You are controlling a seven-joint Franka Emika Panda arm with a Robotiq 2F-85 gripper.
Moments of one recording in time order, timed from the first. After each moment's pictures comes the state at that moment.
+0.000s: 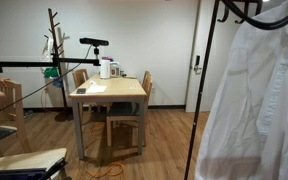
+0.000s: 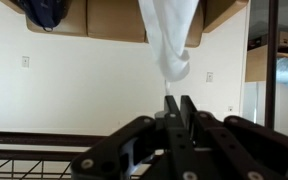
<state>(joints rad) 0.00 -0.03 -0.07 -1.87 -0.59 3.04 0.54</state>
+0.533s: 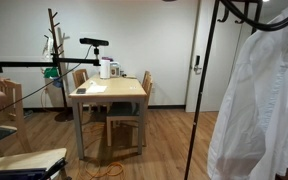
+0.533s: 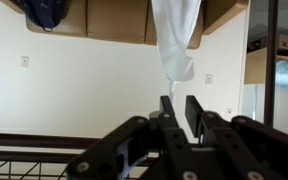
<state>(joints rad) 0.01 -0.03 -0.07 -1.87 -0.59 3.04 0.52</state>
